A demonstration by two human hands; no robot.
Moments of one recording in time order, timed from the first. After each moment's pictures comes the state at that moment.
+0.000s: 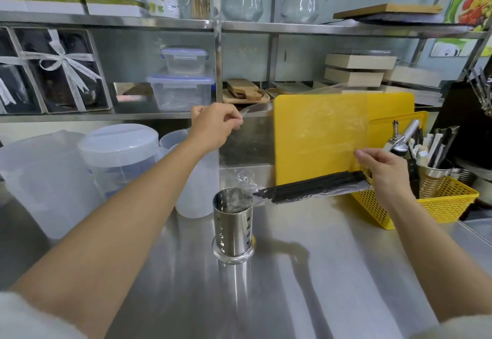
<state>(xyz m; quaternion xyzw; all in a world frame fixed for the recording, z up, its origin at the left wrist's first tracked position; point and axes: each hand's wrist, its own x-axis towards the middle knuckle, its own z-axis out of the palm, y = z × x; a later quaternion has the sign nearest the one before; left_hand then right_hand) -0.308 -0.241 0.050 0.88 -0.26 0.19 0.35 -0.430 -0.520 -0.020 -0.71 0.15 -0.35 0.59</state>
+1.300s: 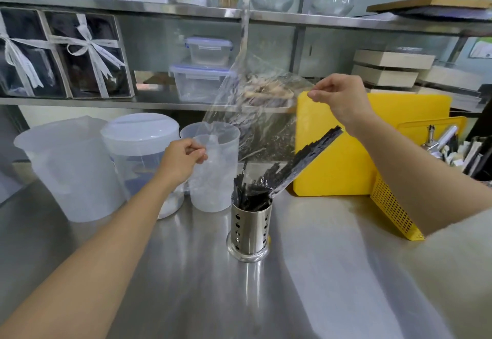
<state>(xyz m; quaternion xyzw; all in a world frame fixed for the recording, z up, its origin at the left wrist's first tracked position) -0.293 -0.147 -0.026 0.83 -0.08 0.10 0.54 -0.328 -0.430 0.080 -0.84 0.00 -0.32 0.44</state>
